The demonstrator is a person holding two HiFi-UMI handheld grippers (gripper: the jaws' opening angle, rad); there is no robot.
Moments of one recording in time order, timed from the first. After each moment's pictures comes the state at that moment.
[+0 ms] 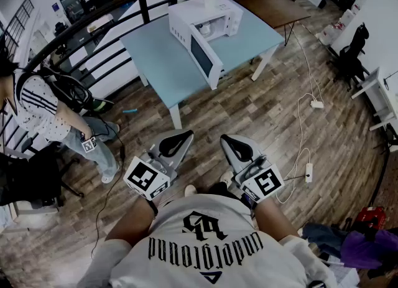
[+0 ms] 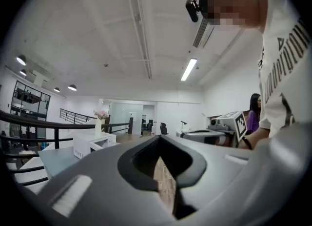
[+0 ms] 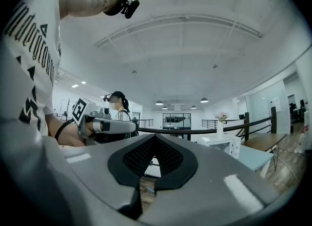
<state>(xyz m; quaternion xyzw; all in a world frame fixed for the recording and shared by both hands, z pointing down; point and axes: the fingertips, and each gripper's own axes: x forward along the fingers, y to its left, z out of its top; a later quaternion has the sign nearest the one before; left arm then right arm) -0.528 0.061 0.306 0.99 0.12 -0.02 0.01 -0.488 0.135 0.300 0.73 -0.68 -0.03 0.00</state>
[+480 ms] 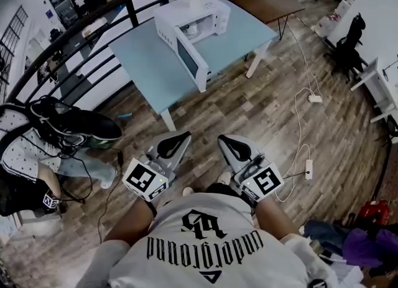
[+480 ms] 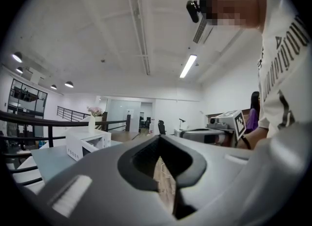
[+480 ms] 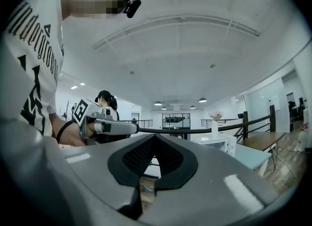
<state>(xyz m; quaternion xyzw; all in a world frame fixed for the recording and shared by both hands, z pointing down) -0.466 0.086 0.316 0.99 0.13 -0.01 0.01 -0.428 0.160 0.307 0.73 -0.68 -0.03 0.00</state>
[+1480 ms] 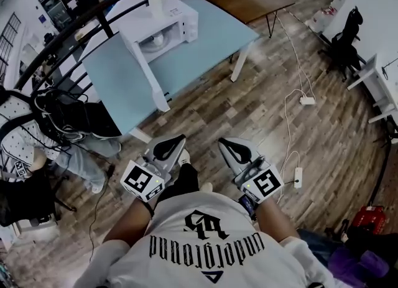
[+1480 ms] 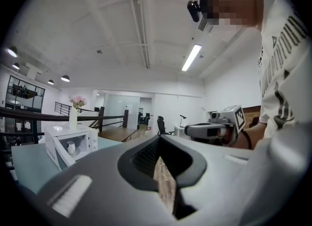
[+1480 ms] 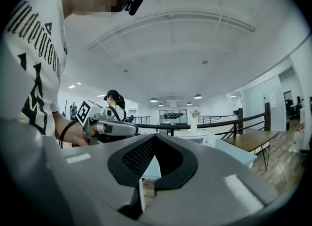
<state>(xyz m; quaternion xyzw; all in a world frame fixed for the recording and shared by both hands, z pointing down) -0.250 0.161 0.340 0.99 0.14 0.02 0.01 -0.208 0.251 0.319 0.73 -0.68 -0.01 0.01</state>
